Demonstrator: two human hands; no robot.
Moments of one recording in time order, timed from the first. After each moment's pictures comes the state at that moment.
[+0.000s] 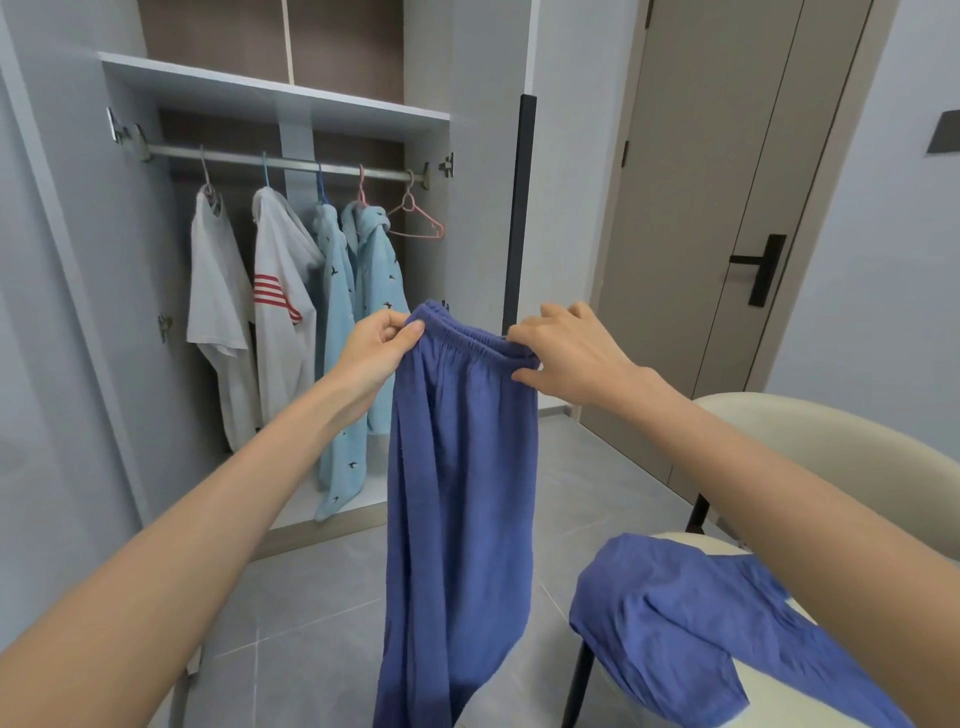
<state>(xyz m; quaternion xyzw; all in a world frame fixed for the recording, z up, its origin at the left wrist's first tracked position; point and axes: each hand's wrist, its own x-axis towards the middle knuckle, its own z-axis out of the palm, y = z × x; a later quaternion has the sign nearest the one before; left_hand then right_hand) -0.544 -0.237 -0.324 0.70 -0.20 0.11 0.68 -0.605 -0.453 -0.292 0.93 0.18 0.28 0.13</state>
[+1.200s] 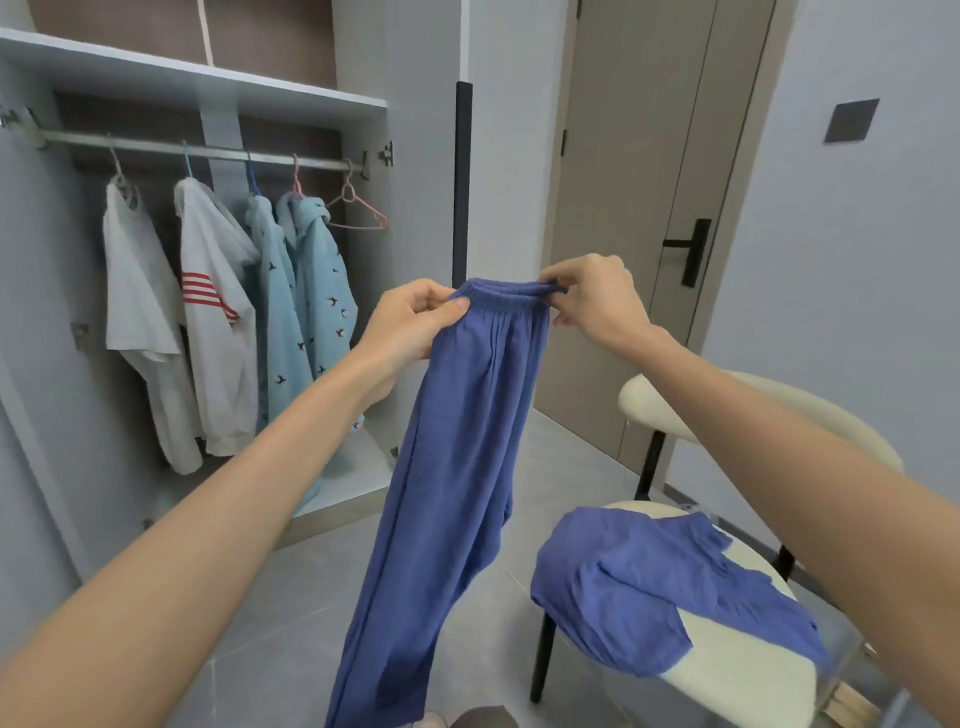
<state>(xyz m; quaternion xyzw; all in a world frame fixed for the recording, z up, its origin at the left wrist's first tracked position) -0.599 -0.301 -0.293 0.71 -0.28 0.05 0.65 -0.627 -0.519 -0.269 0.92 0.00 0.36 -0.17</state>
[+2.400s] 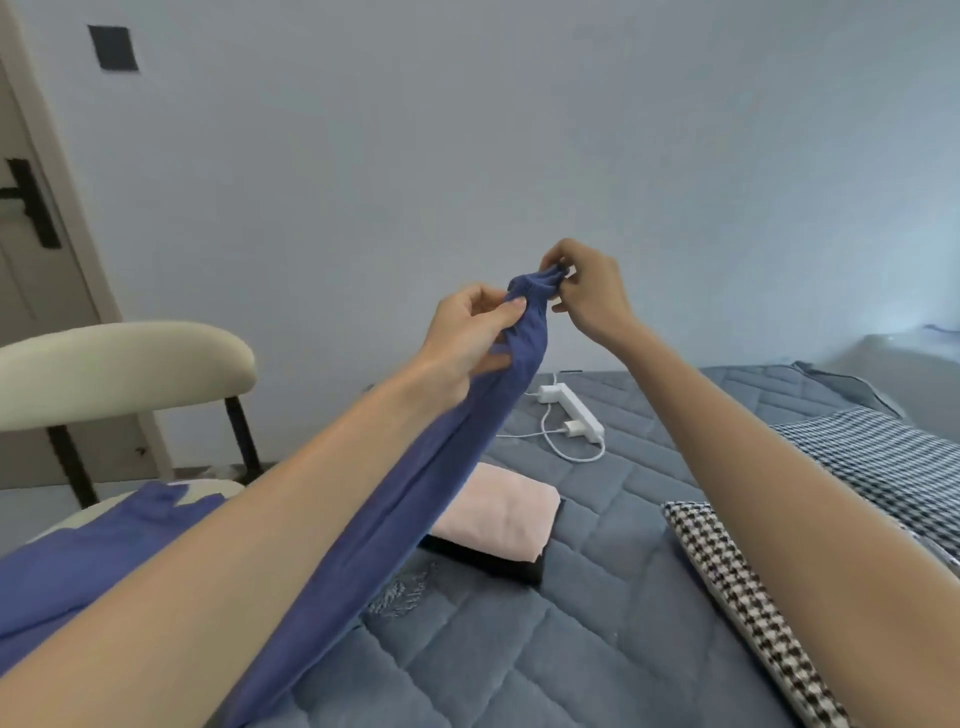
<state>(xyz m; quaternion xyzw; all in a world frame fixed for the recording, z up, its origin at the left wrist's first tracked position) -1.121 -0.665 -0.351 0.42 -0.53 -0.44 0.59 -1.265 -0.776 -0.347 0.72 -0.46 0.51 -0.11</state>
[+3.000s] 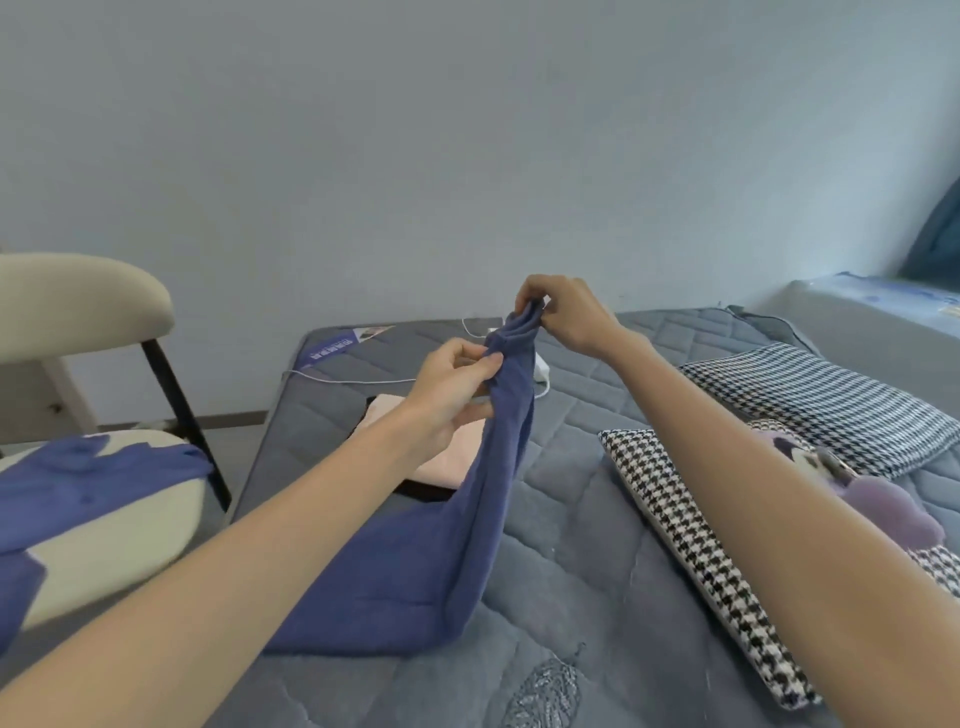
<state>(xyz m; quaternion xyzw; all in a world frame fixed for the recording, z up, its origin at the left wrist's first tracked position) -1.163 -0.654 -0.462 0.45 -0.47 -0.56 0.52 -1.334 -0.764 -0.437 0.80 -0.51 0.32 -0.07</state>
